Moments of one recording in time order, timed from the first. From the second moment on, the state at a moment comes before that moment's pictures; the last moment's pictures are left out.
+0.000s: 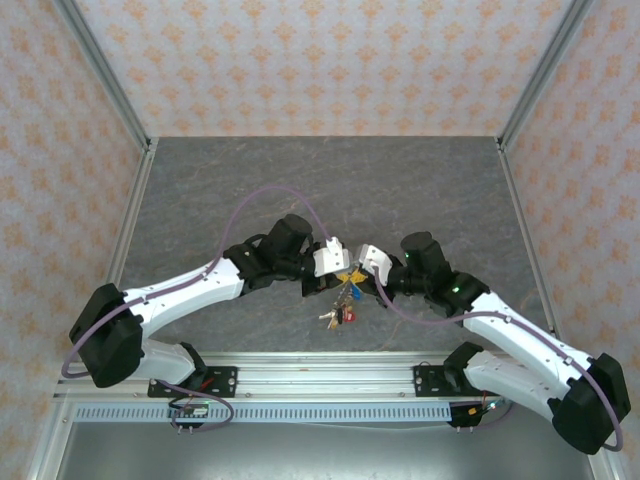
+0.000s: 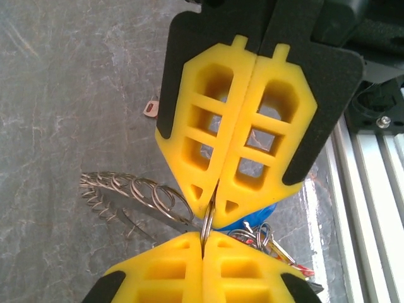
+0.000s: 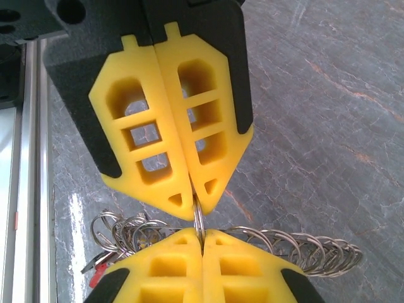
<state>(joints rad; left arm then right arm) -0.78 1.37 0.92 -0.25 0.48 0.43 0.65 0.91 0.61 -0.31 -0.47 -0.40</state>
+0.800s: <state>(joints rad) -0.74 1.33 0.76 0.05 0.58 0.20 0.64 0.83 0.40 0.06 -0.44 -0.19</state>
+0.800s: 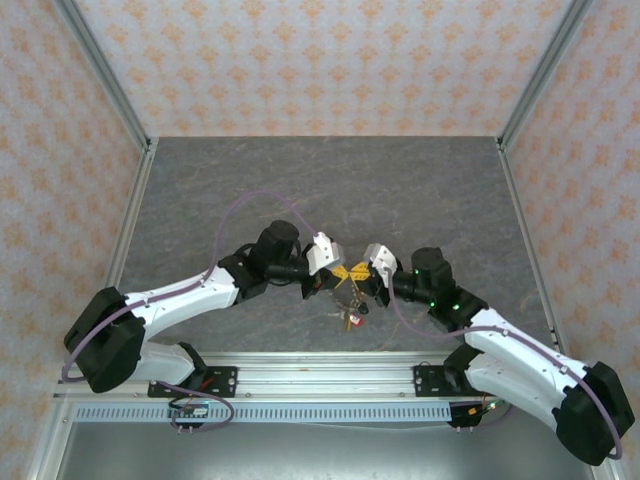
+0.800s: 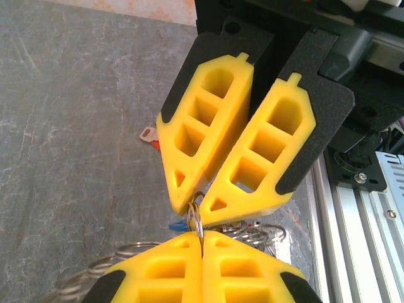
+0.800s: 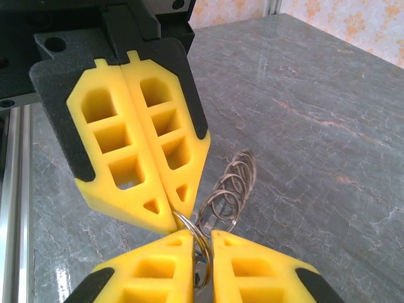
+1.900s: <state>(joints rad) -0.75 1.35 0.86 -0.16 0.50 0.38 0.62 0.93 0.54 -0.13 -0.54 -0.26</state>
